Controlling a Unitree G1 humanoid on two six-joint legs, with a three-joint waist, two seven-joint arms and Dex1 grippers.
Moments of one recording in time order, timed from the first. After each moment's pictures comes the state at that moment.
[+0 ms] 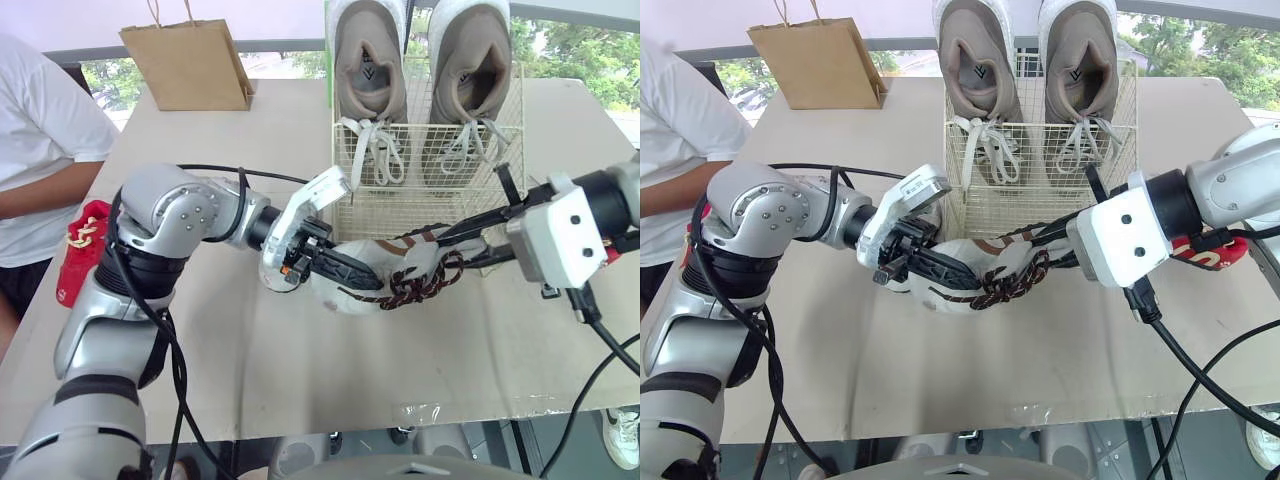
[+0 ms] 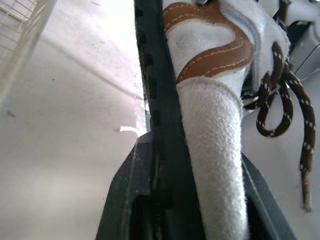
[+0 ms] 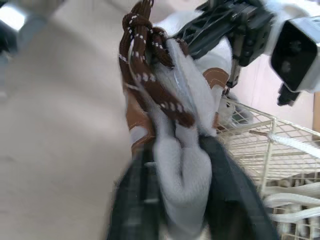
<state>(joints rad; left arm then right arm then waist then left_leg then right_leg) -0.87 0.73 -0.20 -0.13 -1.05 1.43 -1.14 -0.71 -1.11 0.07 -0.56 0.53 0.35 1.34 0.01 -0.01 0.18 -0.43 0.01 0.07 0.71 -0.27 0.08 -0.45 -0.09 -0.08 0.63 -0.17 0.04</state>
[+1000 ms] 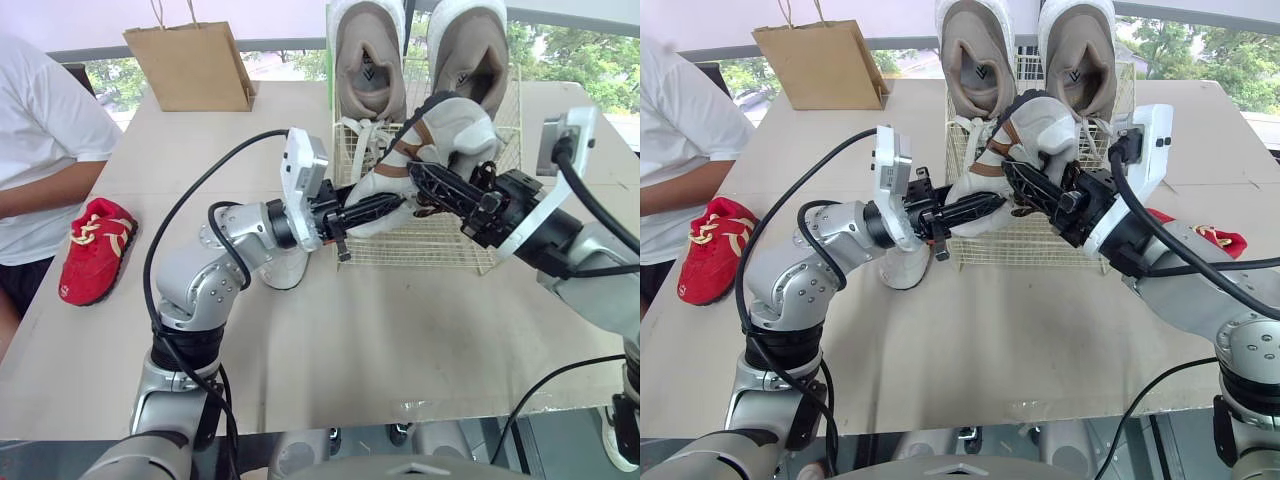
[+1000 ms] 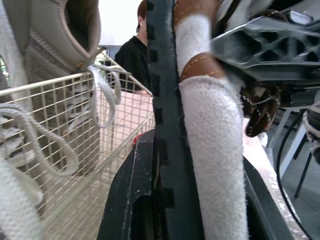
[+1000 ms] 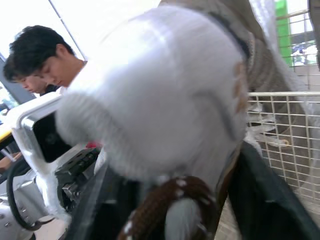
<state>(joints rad) -0.57 0.41 -0.02 -0.37 -0.72 0.69 -0.78 -0.48 -0.69 -0.08 -0.75 1.65 0.71 -0.40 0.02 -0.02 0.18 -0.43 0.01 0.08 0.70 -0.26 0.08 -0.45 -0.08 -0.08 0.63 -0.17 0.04</state>
